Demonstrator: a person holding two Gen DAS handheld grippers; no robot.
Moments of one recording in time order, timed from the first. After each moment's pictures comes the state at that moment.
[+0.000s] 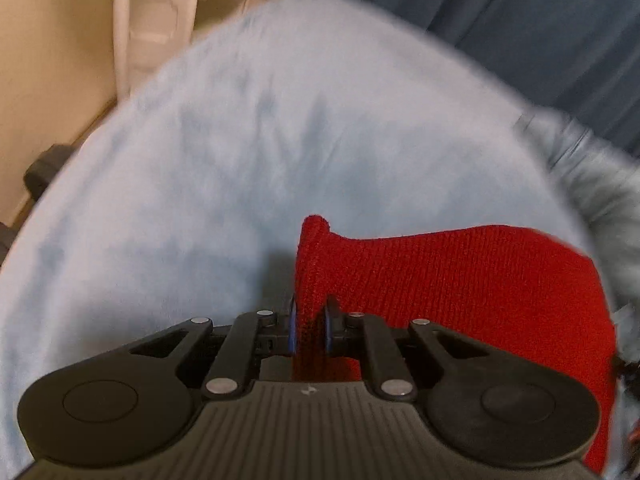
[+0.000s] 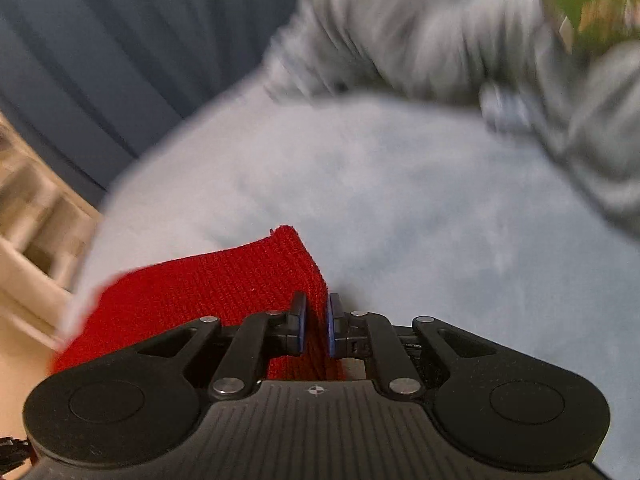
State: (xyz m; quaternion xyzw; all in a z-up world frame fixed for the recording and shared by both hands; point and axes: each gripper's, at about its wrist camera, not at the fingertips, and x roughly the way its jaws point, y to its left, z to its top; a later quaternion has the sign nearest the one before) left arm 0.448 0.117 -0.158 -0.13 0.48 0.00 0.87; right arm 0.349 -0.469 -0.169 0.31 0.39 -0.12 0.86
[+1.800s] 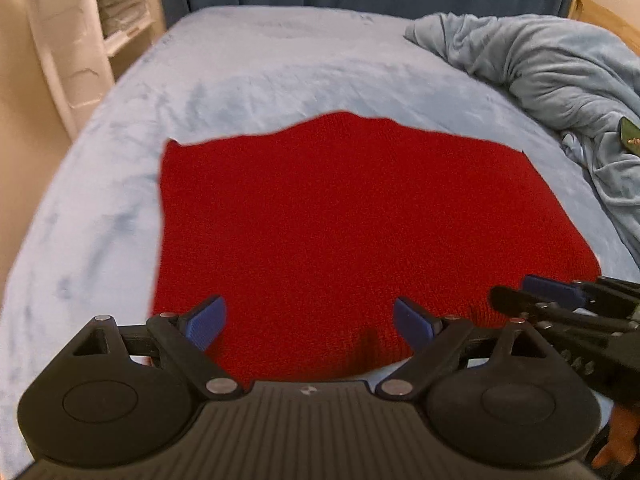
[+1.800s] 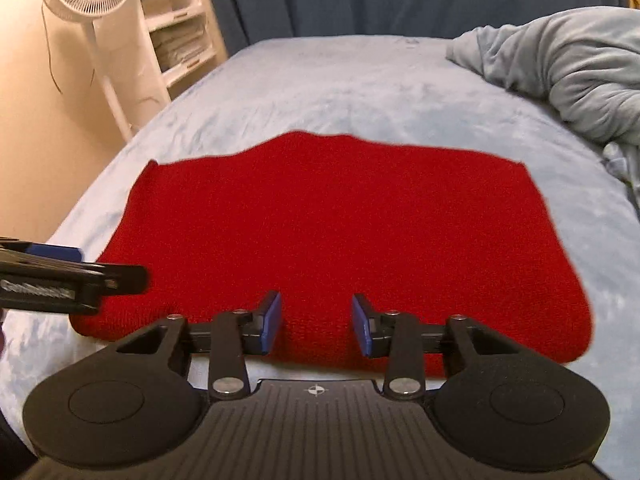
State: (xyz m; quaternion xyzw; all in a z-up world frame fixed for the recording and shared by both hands) left arm 0.256 -0.016 -0.110 0.03 0.45 -0.09 0.89; right arm 0.198 -0.215 -0.109 0.06 0.39 0.05 0.92
